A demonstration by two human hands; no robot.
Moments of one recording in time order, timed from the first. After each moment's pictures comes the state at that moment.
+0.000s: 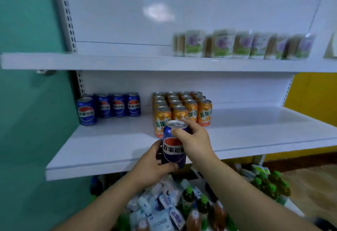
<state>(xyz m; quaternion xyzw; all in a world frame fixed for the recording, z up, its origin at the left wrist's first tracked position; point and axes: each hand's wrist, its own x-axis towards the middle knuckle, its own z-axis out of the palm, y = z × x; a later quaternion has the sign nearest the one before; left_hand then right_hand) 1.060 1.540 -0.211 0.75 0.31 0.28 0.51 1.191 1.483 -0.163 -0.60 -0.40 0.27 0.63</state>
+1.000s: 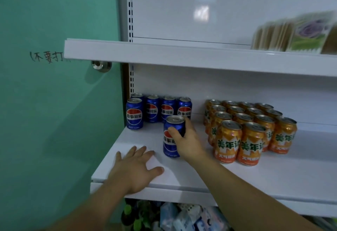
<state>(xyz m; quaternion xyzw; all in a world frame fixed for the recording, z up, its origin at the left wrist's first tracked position) 0.930 1.690 -0.239 0.82 0.57 0.02 0.07 1.106 1.688 -0.205 -0.59 -0.55 0.27 0.52</state>
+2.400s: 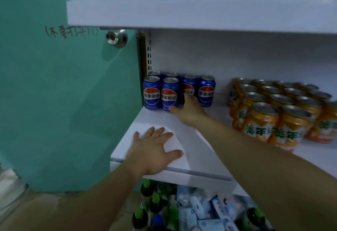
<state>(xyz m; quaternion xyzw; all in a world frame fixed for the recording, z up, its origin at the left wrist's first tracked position) 0.930 1.692 -0.237 0.82 0.57 0.02 0.09 1.087 1.774 -0.200 -0.68 -0.64 0.19 0.31</state>
